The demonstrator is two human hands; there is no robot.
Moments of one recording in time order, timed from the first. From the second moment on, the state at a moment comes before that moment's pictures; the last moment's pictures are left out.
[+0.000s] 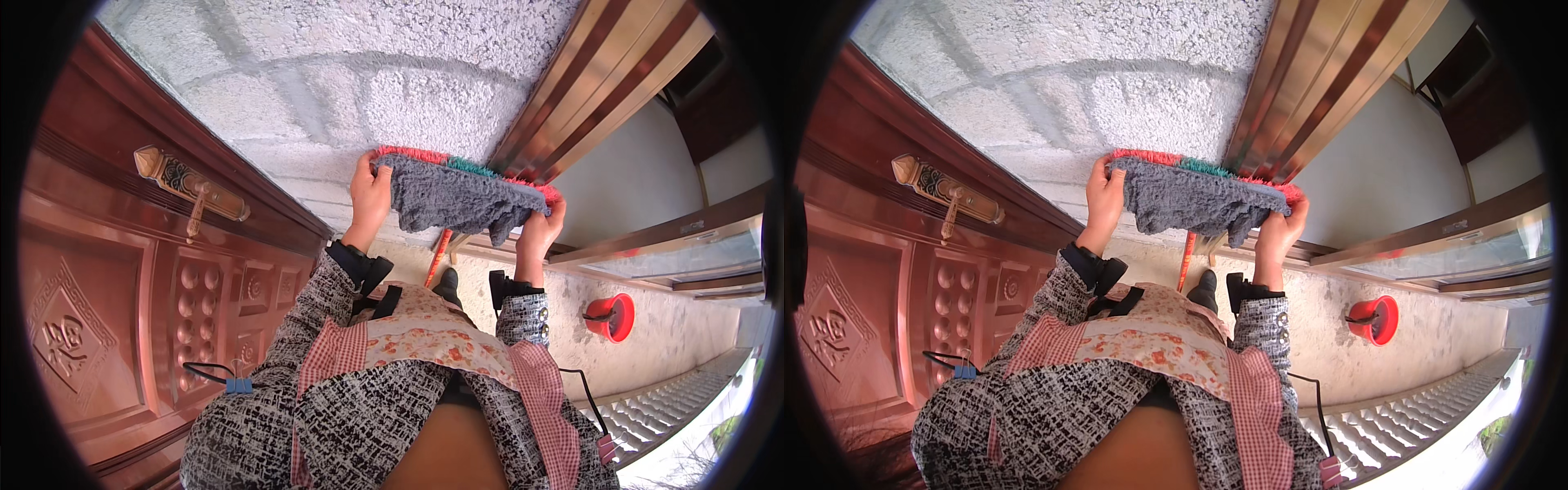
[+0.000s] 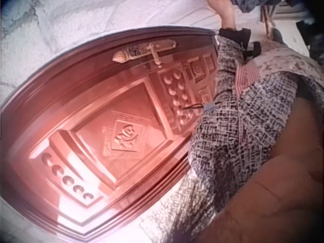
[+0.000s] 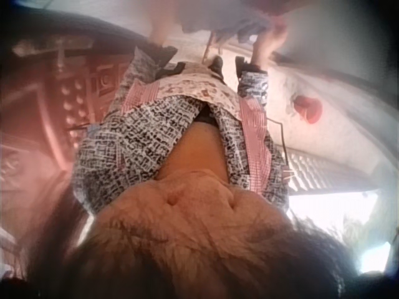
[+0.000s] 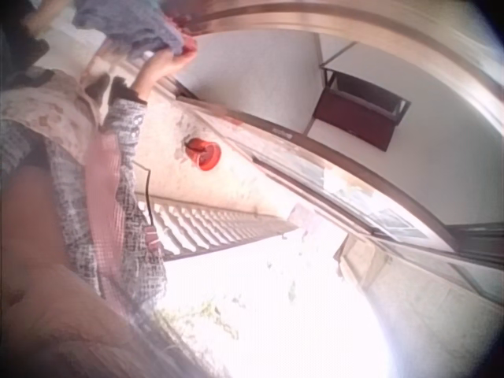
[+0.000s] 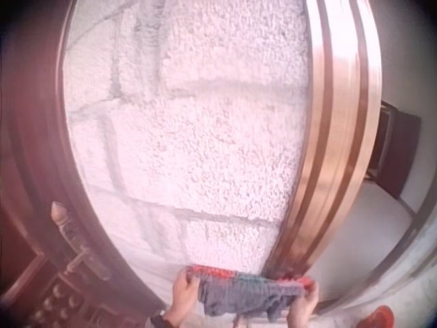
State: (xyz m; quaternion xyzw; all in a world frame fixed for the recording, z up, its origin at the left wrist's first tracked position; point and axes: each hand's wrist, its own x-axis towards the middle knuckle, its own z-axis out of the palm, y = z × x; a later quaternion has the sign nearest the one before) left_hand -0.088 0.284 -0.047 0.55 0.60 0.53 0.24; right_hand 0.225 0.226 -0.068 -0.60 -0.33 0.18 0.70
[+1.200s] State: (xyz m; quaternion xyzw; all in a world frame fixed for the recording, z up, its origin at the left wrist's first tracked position) left_hand -0.146 0.169 0.042 0.29 0.51 0.22 0.78; right_hand 0.256 0.069 0.001 -0.35 -0.05 0.75 0.56
